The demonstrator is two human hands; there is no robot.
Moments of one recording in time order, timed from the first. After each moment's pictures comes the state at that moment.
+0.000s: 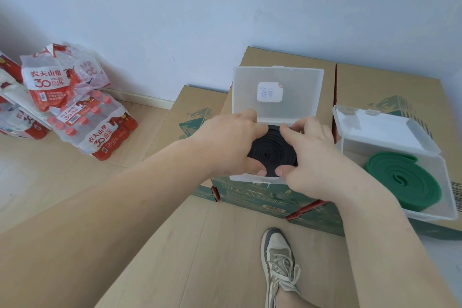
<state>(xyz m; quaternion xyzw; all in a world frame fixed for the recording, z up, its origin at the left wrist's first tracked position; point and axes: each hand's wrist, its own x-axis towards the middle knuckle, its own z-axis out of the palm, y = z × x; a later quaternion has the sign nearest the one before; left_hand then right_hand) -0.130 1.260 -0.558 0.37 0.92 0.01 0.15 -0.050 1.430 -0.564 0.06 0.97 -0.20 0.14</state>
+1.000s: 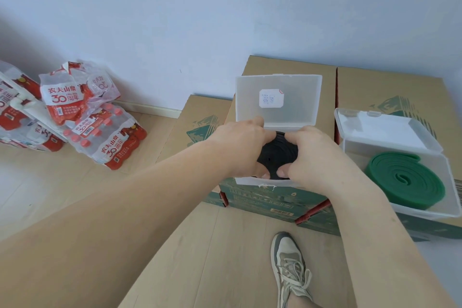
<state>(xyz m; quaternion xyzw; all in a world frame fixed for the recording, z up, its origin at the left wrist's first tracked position) -0.128 1.273 -0.551 0.37 0.92 -0.02 0.16 -0.057 1.422 -0.557 0.11 0.96 -0.23 0.13</state>
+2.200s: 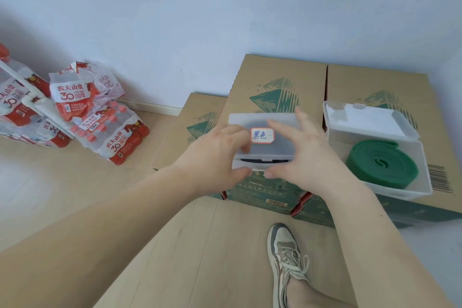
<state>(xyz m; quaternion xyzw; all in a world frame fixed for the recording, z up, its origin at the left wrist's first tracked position) -0.072 1.229 -0.561 0.35 0.93 0.14 0.04 -0.017 1.436 -0.571 0.07 0.93 -0.34 0.07</state>
